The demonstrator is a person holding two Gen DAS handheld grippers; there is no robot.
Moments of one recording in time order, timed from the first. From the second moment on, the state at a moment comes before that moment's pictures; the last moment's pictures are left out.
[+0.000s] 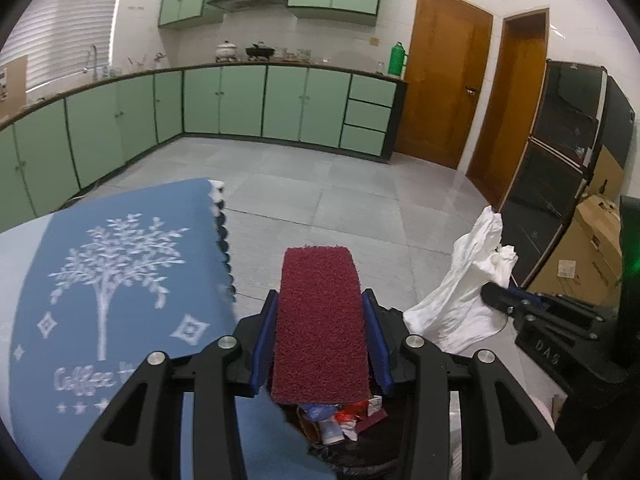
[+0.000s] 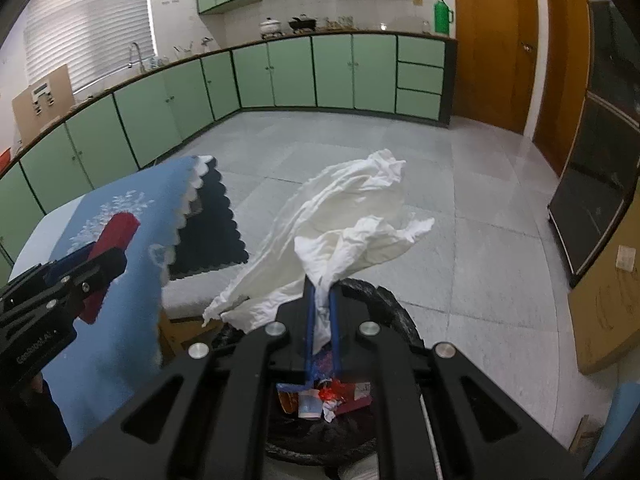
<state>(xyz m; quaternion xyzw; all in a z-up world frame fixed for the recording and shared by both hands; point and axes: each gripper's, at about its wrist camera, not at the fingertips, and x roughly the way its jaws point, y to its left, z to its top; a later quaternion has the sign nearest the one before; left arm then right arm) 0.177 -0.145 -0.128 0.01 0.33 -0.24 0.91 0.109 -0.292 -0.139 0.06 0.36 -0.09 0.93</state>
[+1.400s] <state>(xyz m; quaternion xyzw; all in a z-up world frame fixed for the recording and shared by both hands) 0.203 -0.154 -0.142 0.01 0.36 -0.24 0.90 0.135 -0.317 -0.176 0.11 0.40 -0.10 0.91</state>
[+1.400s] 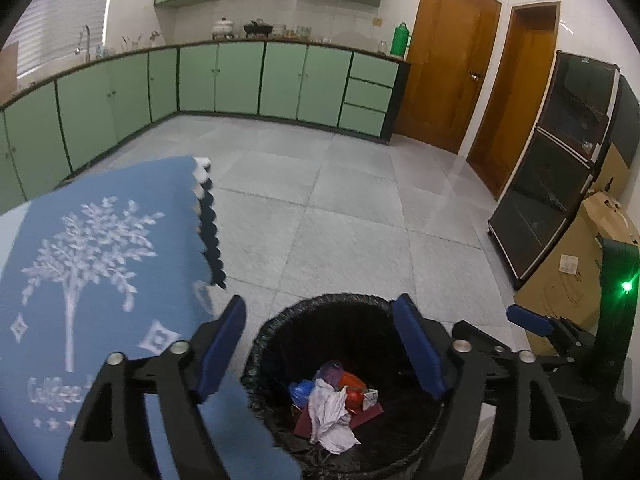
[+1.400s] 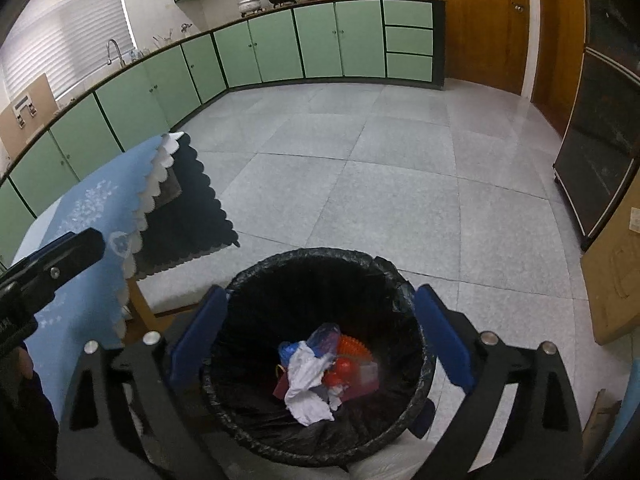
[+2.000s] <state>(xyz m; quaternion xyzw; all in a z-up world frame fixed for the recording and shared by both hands) 0.154 -0.069 -0.073 0.00 0.31 -0.19 0.93 0.094 -0.263 -0.090 0.12 0.36 -0.04 0.92</state>
